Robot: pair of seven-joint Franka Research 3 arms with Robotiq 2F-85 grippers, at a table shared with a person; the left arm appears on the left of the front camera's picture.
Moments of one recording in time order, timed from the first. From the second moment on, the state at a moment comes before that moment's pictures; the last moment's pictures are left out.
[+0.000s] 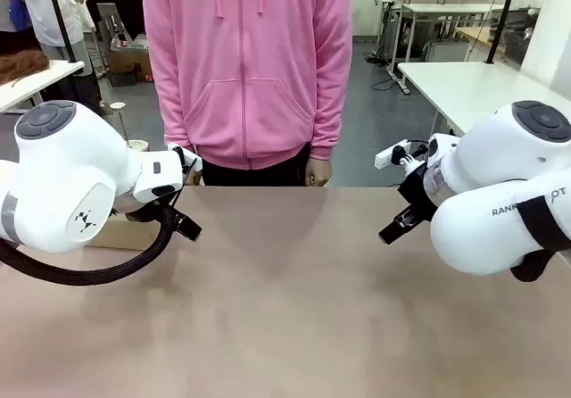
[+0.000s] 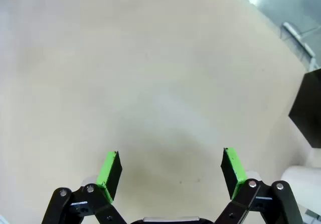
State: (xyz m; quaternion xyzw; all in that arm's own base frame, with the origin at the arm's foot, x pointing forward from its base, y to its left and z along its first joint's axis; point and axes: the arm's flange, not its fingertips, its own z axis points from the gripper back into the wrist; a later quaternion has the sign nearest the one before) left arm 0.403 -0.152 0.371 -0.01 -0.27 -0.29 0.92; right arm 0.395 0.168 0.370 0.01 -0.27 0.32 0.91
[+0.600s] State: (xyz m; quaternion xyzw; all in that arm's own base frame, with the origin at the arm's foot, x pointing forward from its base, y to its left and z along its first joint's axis) left arm 0.403 -0.152 0.371 -0.01 -0.27 -0.29 0.92; right arm 0.395 0.169 0.370 0.01 -0.27 0.32 0.91
